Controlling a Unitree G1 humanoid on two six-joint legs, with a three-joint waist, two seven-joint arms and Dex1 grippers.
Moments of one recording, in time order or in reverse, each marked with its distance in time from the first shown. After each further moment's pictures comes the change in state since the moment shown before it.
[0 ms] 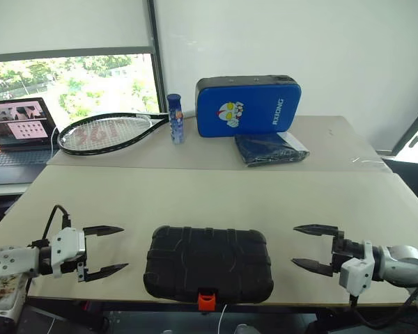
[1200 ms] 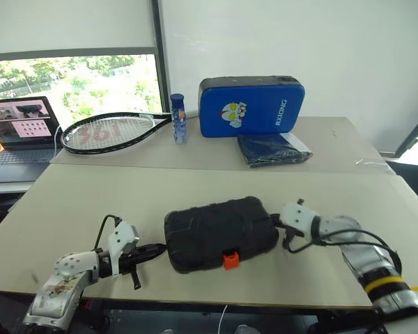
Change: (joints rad) left arm -0.026 -0.242 -0.182 -0.346 0.072 0.553 0.324; right arm -0.330 0.310 0.093 -0.148 -0.012 1.074 0.095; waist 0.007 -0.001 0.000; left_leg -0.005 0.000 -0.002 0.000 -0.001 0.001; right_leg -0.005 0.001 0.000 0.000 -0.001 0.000
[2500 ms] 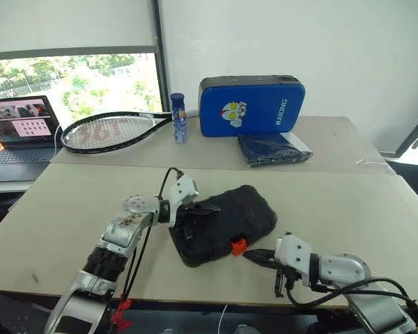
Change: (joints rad) left arm -0.587 -0.208 -0.255 0.269 0.106 0.074 -0.009; right arm 0.495 -0.023 -0.035 -0.803 0.212 0.362 0.046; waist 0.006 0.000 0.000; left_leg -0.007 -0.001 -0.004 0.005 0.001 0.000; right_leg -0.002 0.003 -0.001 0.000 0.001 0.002
